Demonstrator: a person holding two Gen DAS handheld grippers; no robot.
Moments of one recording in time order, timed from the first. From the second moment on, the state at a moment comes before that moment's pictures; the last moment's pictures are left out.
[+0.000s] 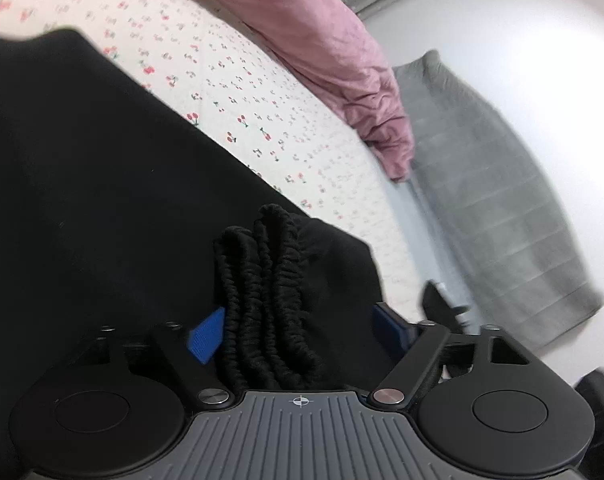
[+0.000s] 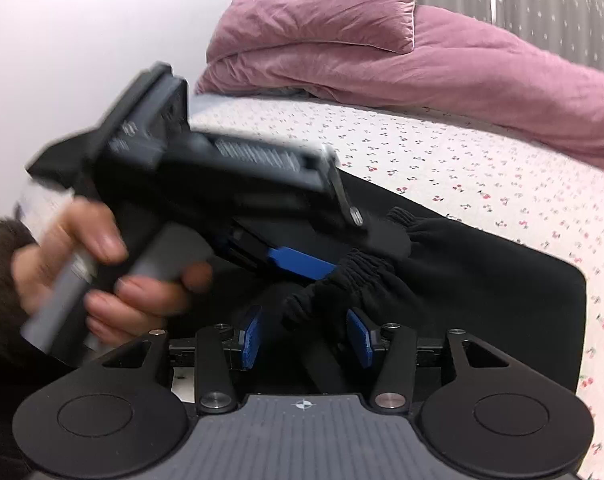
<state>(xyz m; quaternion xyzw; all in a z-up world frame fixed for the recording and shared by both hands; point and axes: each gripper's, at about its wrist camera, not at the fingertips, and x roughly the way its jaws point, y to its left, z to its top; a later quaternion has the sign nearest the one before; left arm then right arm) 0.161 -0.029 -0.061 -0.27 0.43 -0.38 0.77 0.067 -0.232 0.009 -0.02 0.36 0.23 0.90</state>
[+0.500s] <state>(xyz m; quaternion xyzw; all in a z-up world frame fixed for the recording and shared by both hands) 0.147 -0.020 -0.005 -0.17 0.38 -0.33 0.85 0.063 -0.257 0.011 0.02 0.34 0.19 0.92</state>
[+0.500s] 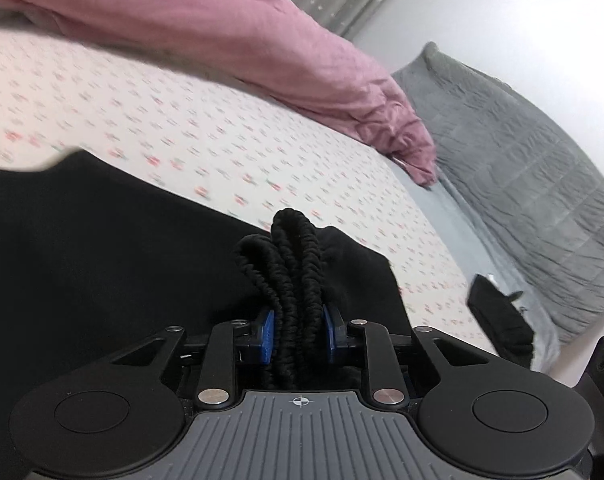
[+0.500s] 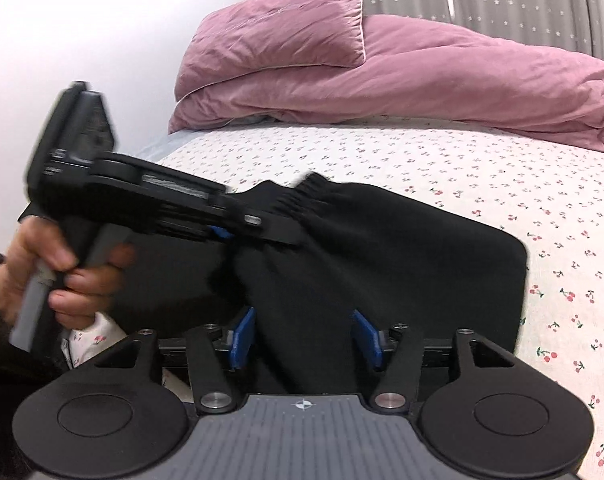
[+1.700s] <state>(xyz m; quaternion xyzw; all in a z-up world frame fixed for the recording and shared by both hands) 0.139 0.261 0.002 -0.20 0.32 -0.05 0.93 0.122 -0.178 -0.020 -0.02 0.35 0.23 0.91</state>
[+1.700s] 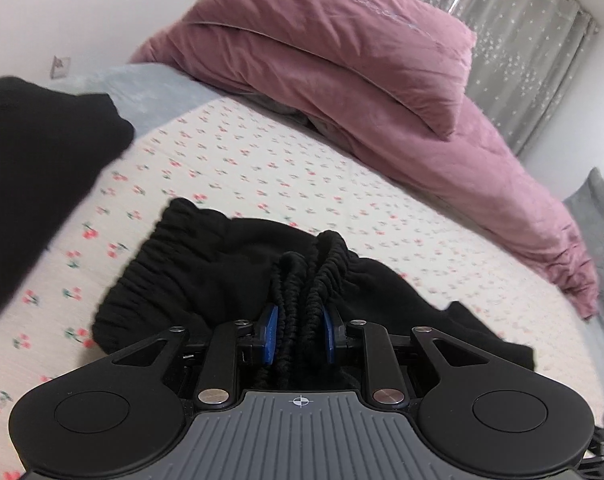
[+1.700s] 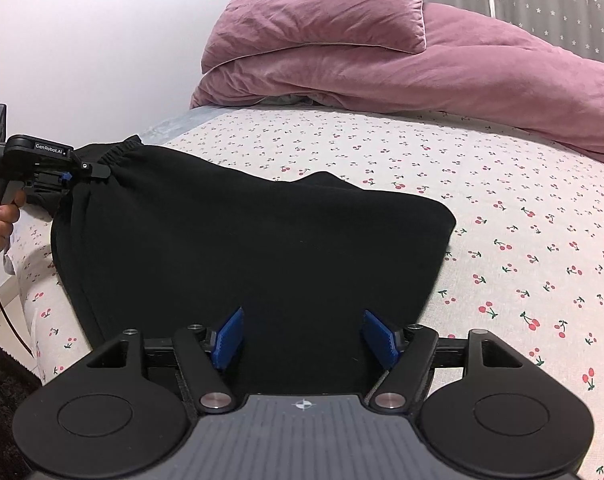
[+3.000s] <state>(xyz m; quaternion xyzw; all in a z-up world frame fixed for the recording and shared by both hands) 0.102 0.150 -0.039 0.08 0.35 -0.19 0.91 0.105 -0.163 -0.035 -0.10 0.36 0.23 0.90</state>
